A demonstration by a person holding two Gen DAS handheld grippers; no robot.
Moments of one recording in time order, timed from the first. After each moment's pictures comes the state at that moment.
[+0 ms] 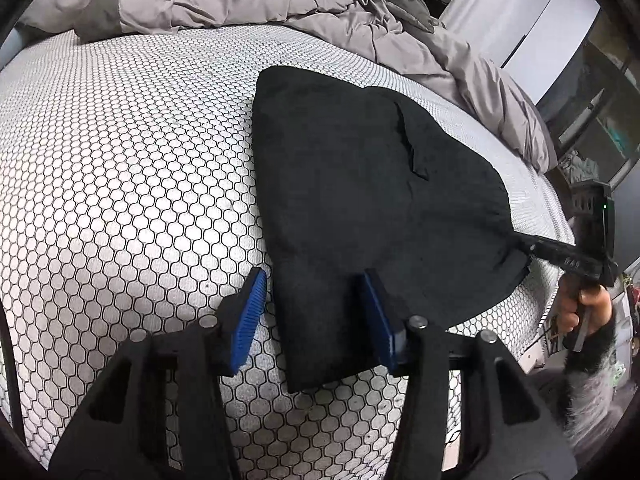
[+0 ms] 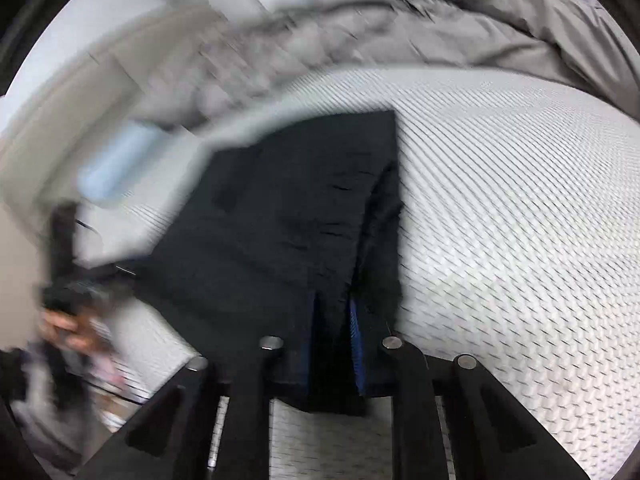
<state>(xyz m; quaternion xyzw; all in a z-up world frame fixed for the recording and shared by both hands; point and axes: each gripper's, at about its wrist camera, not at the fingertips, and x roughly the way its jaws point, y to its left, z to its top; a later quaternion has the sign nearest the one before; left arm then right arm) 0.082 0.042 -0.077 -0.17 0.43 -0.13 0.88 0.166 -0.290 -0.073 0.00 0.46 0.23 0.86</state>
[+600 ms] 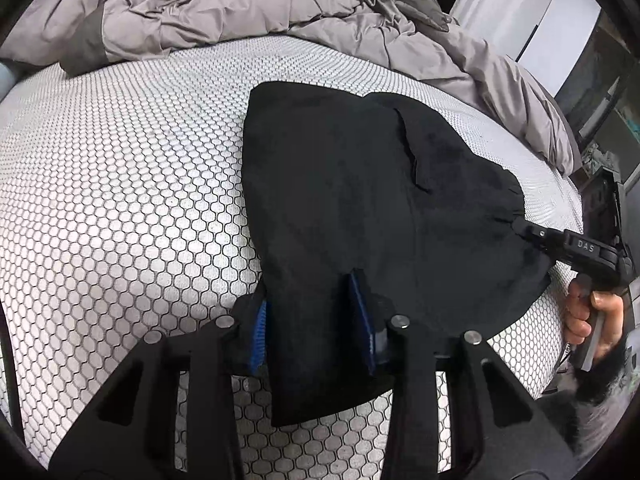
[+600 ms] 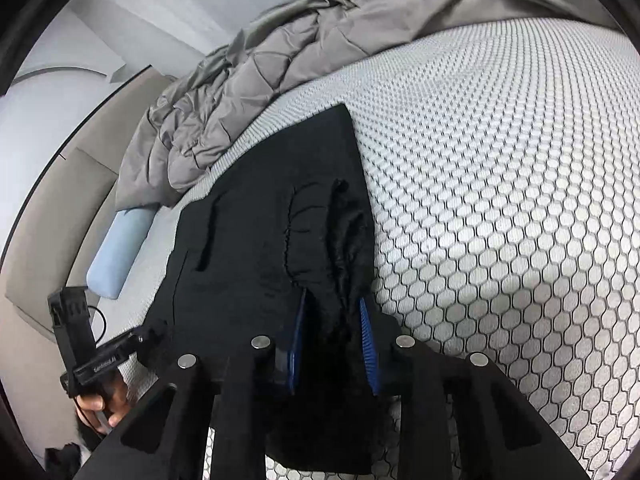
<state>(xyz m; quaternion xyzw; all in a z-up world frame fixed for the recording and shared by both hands) 0.153 0.019 -0.066 -0.12 0.42 -0.09 0.89 0.216 -0.318 -0.093 0.18 0.44 0.21 0.85</state>
